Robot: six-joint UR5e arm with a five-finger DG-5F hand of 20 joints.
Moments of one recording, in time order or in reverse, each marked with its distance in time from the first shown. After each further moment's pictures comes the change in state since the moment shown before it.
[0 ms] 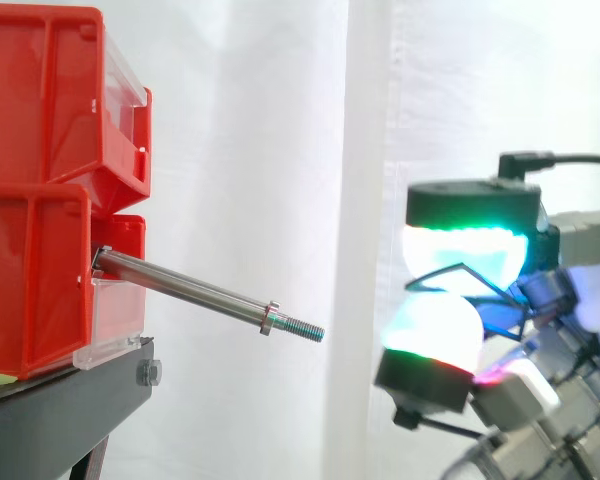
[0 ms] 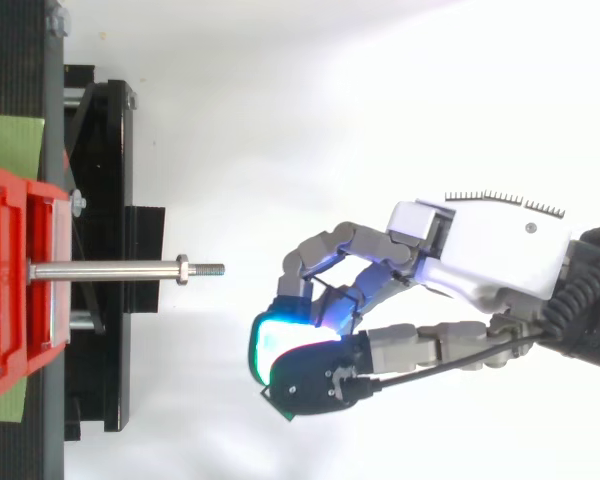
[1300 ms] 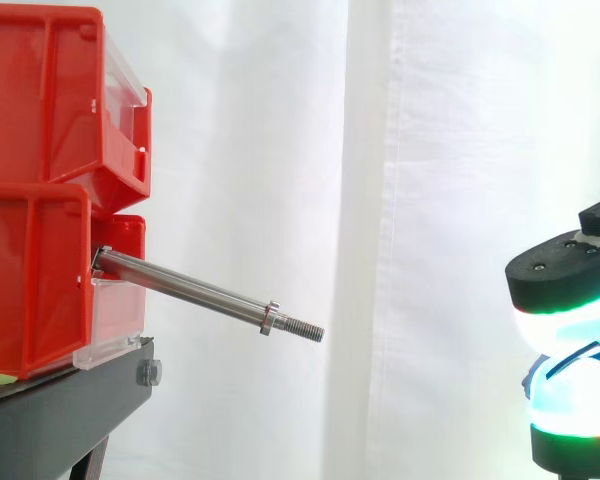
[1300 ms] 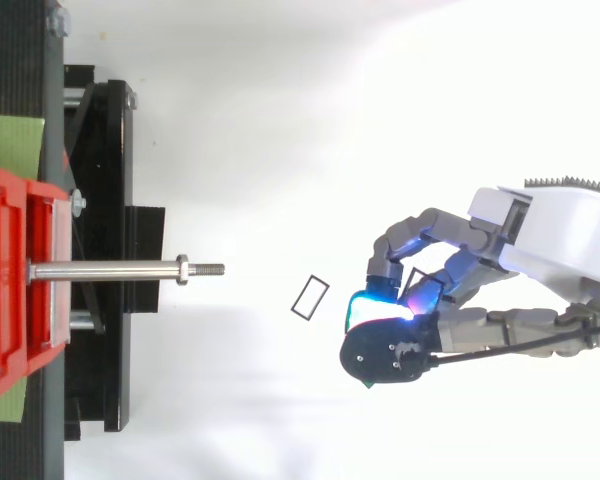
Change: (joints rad) arm 0.005 0.000 0.154 -0.541 0.001 0.068
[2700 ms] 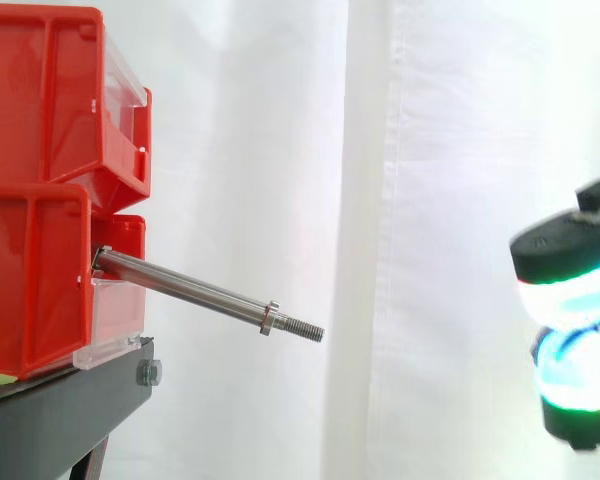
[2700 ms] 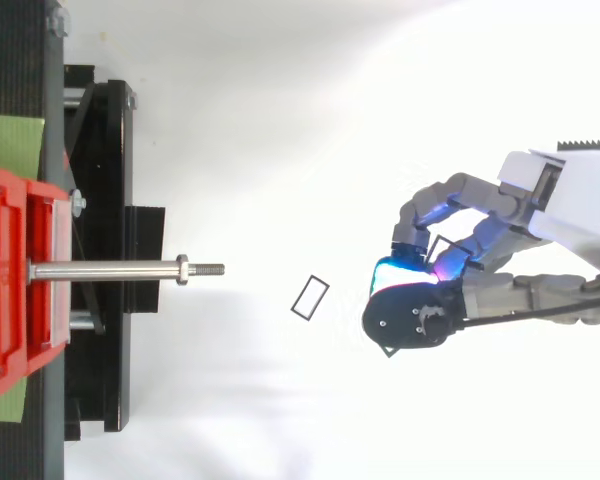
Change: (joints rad) arm -0.019 0.000 0.045 -0.111 0.017 -0.059
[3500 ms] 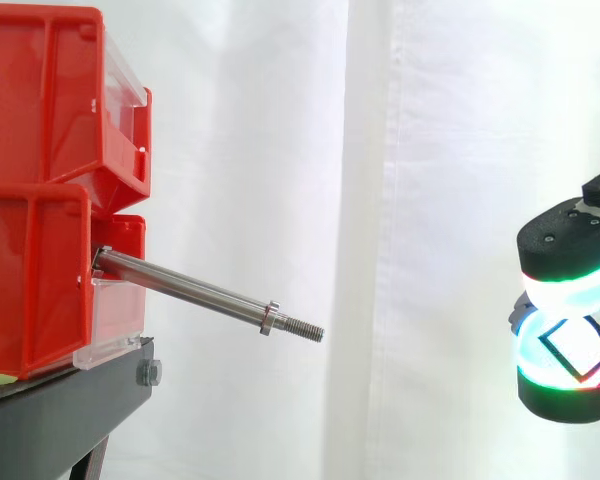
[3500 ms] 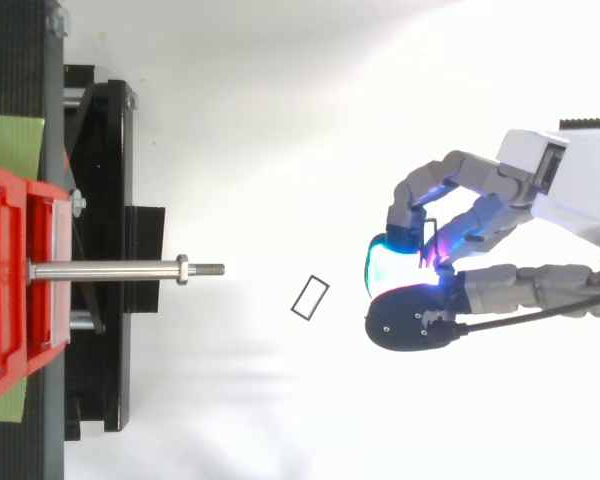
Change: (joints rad) arm -0.018 0.000 0.052 -0.009 0.004 -0.155
